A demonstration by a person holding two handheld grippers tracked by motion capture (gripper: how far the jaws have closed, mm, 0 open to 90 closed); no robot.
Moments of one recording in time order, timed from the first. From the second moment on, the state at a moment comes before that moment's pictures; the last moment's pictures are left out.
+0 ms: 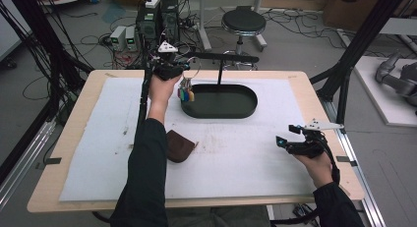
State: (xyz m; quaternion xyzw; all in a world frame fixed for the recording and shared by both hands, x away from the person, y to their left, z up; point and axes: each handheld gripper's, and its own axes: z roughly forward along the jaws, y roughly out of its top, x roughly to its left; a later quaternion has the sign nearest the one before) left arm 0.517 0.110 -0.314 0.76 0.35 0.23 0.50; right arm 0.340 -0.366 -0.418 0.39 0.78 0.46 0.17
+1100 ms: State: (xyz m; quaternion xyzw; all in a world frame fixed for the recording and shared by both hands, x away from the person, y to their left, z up) left arm 0.415 0.138 -0.313 0.74 0.31 0.24 0.55; right arm 0.340 -0.364 -0.418 0.40 0.78 0.46 0.18
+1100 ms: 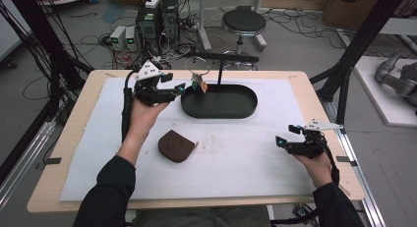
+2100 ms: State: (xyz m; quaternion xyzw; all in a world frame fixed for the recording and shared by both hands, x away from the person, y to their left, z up) left arm 0.300 0.208 -0.396 0.72 0.33 0.24 0.56; right arm 0.340 -0.367 -0.419 0.40 0.77 0.46 0.19
